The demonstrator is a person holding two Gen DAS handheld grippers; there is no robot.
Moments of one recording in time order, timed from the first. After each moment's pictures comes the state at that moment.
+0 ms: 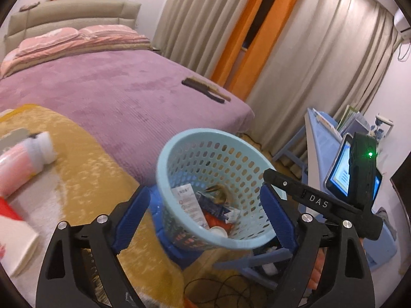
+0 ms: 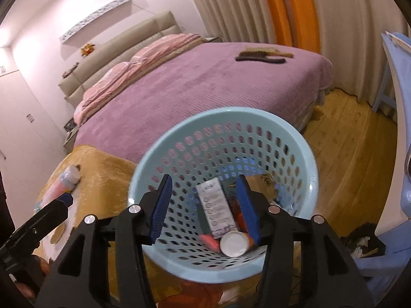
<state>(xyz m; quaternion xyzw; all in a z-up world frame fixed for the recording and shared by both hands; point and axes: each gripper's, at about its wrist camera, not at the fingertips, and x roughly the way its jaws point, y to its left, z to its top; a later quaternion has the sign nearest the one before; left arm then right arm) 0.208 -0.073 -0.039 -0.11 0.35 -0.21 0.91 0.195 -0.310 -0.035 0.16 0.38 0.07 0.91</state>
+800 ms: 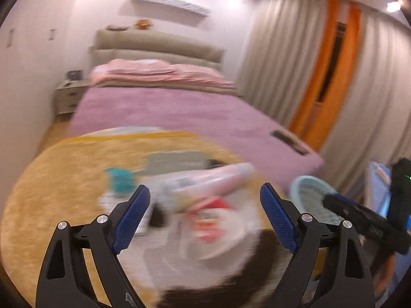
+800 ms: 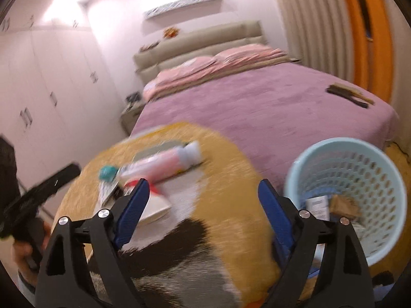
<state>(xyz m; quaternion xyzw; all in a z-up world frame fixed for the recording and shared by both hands) 0.108 0.146 0.001 -0.14 0.27 0.03 0.95 0.152 -0.105 0.010 0.06 0.33 0.26 0.91</state>
